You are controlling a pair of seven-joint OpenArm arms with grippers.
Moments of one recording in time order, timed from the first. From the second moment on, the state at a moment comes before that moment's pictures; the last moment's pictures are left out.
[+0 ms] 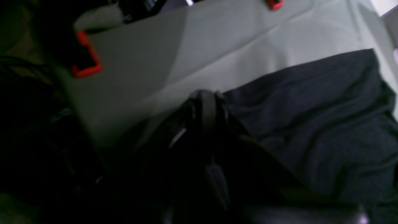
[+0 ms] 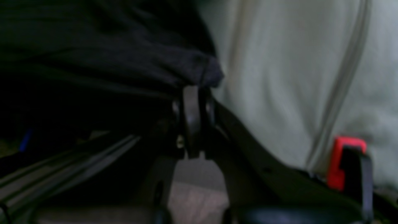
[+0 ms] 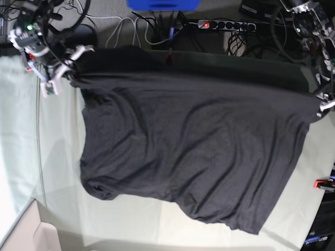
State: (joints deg) left arm 12.4 -7.6 -39.3 91.5 -33.4 10.3 24.0; right arm -25.7 -5.4 31.6 110.4 7.5 40.3 -50.5
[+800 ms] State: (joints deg) left arm 0.9 -12.7 -30.7 80.4 -32.8 10.6 24.0; right arm -13.0 -2.2 30.5 97.6 7.4 40.1 -50.4
